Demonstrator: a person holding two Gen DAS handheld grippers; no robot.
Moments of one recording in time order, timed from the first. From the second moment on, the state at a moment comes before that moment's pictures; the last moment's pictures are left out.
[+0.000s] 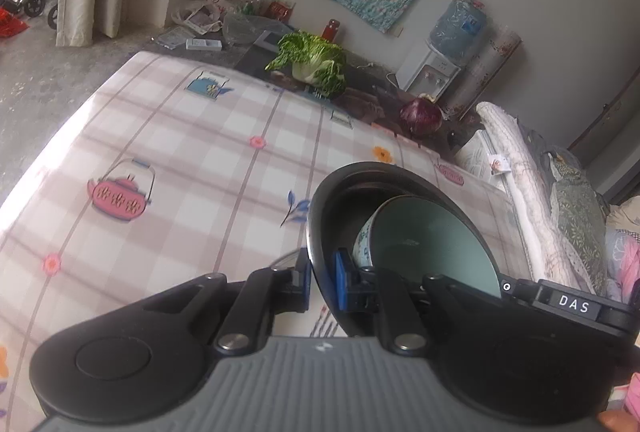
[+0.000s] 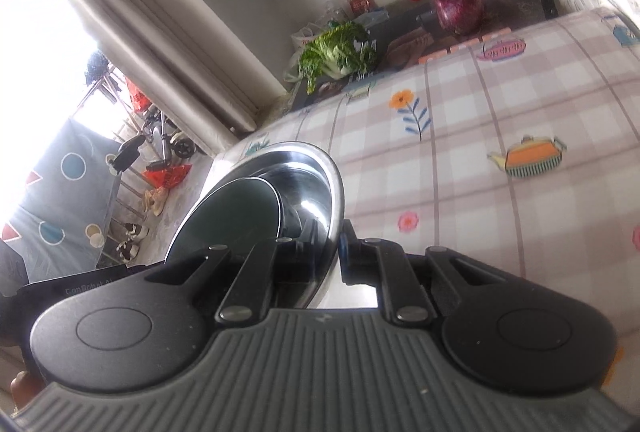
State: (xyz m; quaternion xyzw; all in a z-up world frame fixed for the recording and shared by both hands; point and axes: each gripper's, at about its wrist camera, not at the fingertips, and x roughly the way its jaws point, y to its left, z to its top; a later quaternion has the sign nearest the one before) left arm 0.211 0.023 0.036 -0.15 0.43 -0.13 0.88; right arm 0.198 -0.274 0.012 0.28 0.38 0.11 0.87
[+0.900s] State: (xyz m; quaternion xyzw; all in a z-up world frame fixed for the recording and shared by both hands) left arm 0.159 0.030 -0.004 -0.07 0.41 -0.12 0.90; right arm 0.154 -0.242 -0.040 0.21 0.42 0.09 0.88
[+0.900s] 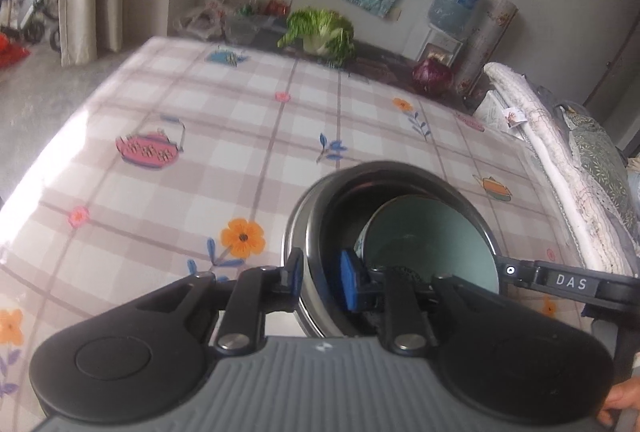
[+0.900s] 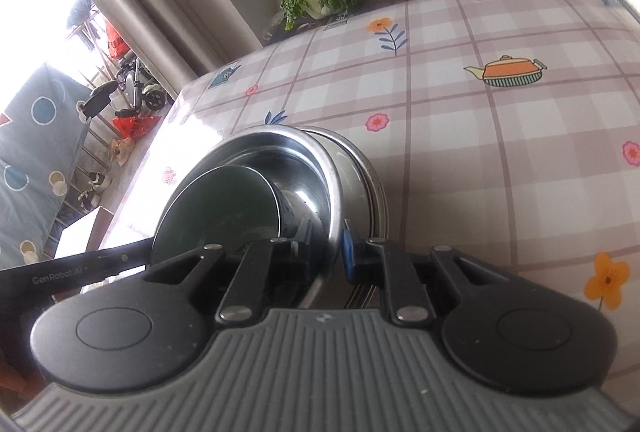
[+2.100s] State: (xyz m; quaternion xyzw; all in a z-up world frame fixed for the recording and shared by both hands) left arm 0.035 0.014 0.007 0.02 0.33 -0.04 0.94; right arm -0.017 -0.228 -0.009 0.09 0.32 0.02 0.94
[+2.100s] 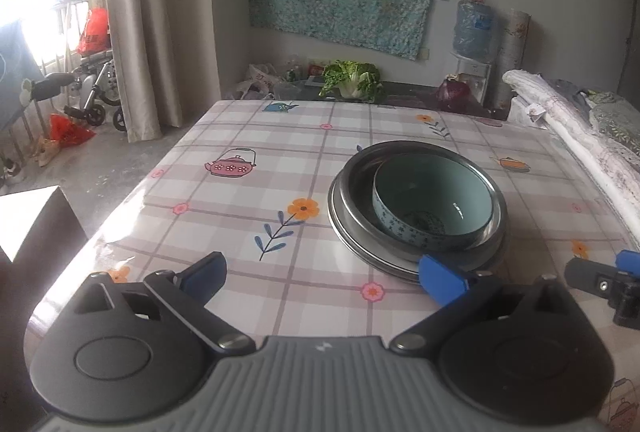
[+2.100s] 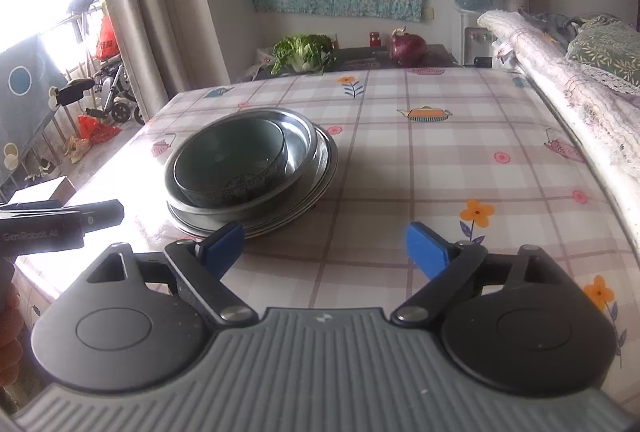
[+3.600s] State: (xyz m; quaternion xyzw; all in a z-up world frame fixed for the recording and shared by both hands) left arm 0.065 0.002 0.016 0.06 0.41 0.00 0.91; right arm 0.015 -0.201 0.009 0.07 0.37 0.00 0.92
